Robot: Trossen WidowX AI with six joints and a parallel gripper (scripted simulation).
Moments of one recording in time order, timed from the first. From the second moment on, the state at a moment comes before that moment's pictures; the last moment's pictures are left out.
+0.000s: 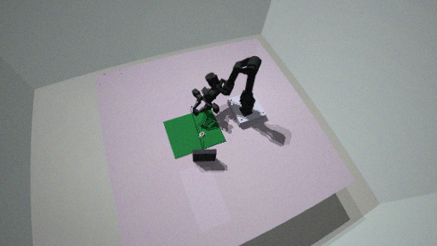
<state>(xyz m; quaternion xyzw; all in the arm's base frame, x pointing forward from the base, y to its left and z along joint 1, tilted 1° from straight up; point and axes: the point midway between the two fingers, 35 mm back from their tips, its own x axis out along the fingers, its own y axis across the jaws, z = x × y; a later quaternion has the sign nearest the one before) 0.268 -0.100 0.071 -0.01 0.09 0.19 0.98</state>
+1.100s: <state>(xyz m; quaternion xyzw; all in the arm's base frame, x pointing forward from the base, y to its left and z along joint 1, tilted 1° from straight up) 0.269 -0.101 0.067 -0.01 0.10 0.19 0.98</state>
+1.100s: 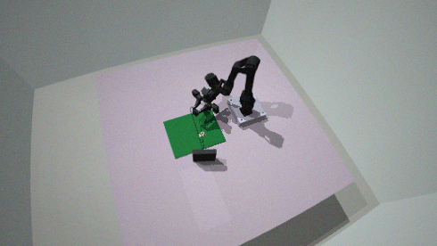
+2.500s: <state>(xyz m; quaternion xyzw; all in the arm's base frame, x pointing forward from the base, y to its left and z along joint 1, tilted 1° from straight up) 0.269 -0.102 0.030 -0.01 0.10 0.19 0.98</state>
